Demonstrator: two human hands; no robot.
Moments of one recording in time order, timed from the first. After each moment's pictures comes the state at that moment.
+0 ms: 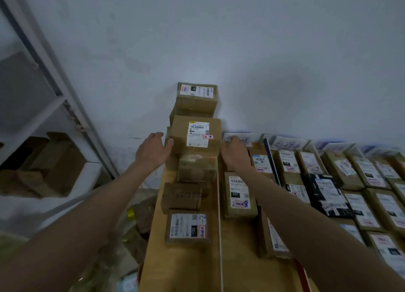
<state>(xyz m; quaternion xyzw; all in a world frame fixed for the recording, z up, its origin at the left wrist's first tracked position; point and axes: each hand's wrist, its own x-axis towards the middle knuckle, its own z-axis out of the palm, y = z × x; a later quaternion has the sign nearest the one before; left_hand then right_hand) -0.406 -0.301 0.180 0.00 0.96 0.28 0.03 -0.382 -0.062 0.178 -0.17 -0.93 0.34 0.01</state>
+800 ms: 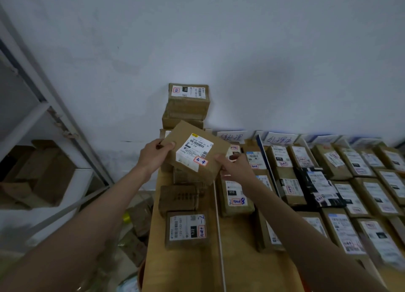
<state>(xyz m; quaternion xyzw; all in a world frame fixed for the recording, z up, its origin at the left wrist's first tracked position) -0.400 -0.291 0.186 -0.06 0.83 0.54 0.11 -0.325 -0.058 0.187 -0.24 -0.75 0.61 -0.08</state>
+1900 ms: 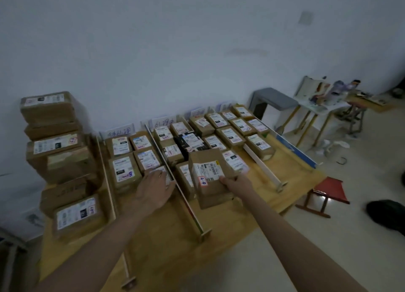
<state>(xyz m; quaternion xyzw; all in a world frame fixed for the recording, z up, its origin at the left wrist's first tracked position) -0.074 -0.020 0.164 0.38 0.92 0.07 0.05 0.093 0.189 0.190 -0.46 -0.75 0.47 0.06</state>
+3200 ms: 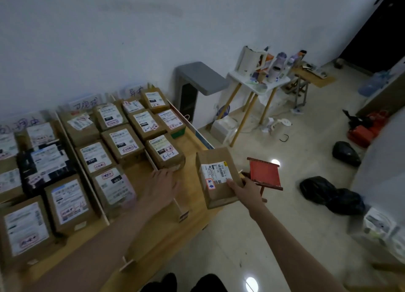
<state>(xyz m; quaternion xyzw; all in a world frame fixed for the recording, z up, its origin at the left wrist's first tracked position) 0.045 0.509 0.076 0.46 0.87 0.11 0.13 0.263 0.654 0.138 -0.57 -0.68 0.45 0.11</state>
